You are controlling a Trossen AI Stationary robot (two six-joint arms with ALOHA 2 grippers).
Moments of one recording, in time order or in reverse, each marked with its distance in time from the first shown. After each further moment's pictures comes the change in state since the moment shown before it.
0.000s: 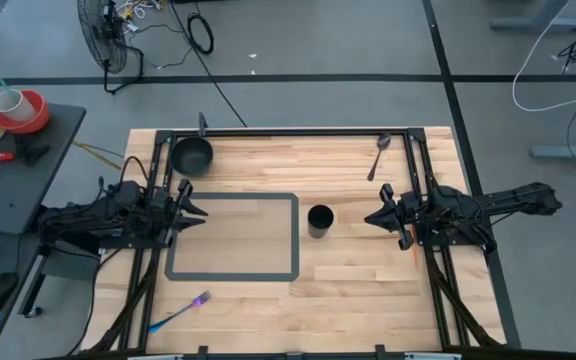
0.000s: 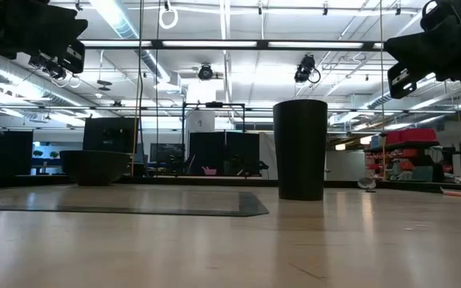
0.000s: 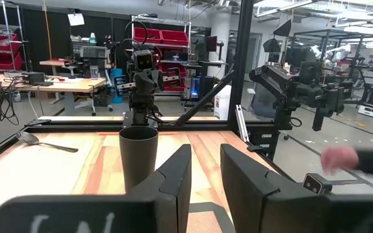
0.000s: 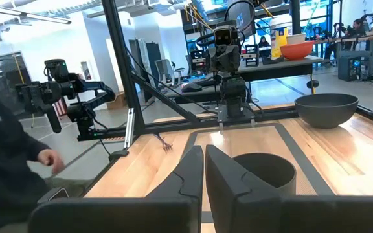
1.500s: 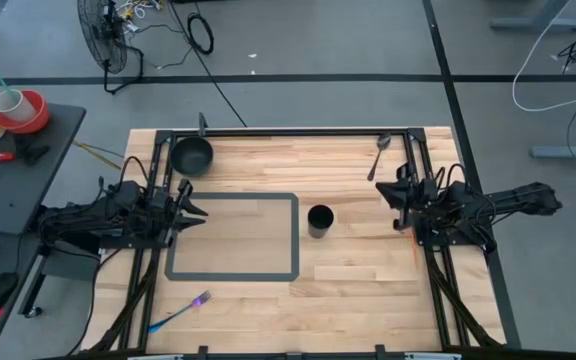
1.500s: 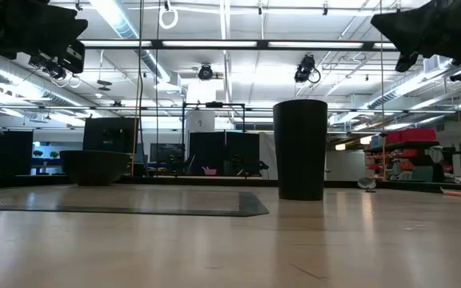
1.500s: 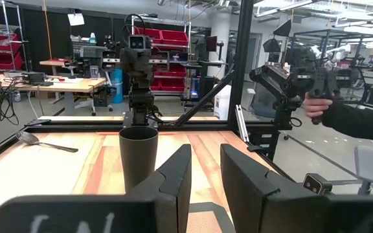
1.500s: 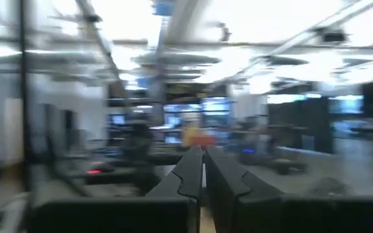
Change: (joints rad) left arm 0.000 0.000 0.000 0.000 0.000 0.000; right arm 0.000 0.000 0.000 0.328 0.399 -0.257
